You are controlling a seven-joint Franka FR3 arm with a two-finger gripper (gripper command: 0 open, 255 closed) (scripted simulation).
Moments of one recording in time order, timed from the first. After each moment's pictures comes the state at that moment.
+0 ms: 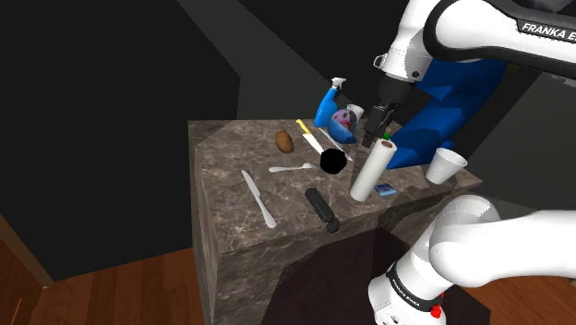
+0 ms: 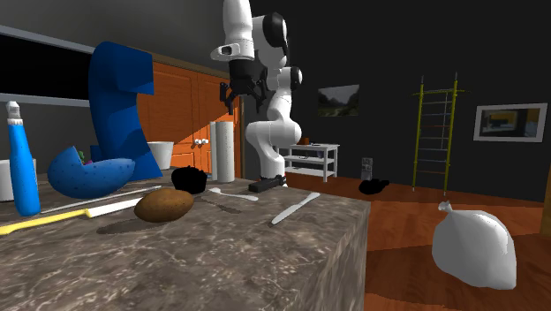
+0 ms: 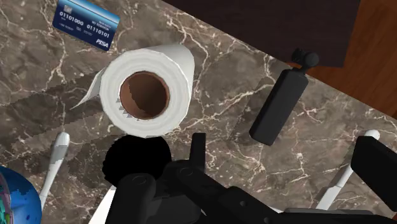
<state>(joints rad) 0.02 -0.83 -0.07 -2.44 -0.02 1.54 -0.12</state>
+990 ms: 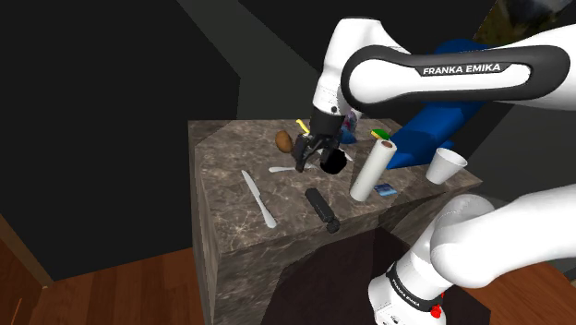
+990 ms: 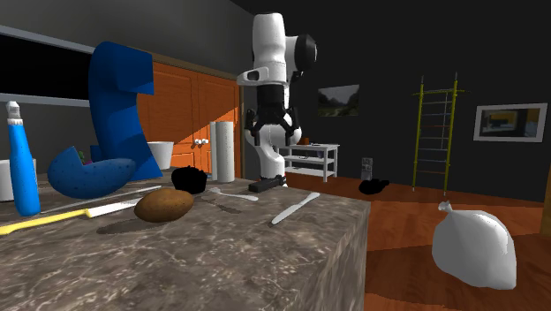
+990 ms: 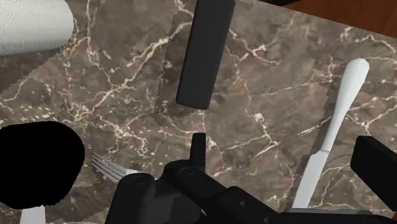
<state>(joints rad) 0.05 -0.56 0.18 -2.51 0.13 1.92 0.26</state>
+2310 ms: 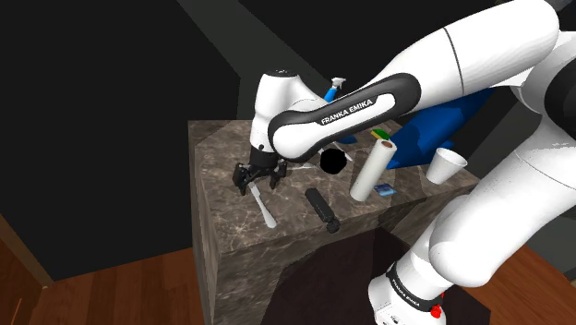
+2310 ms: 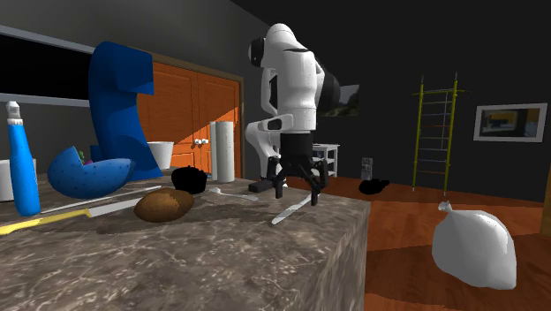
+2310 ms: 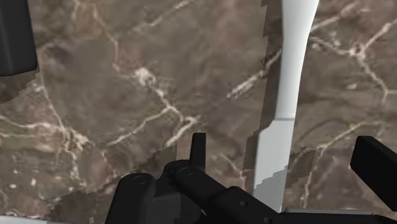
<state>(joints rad) 0.02 -0.06 0.37 -2.38 0.04 2.33 0.65</state>
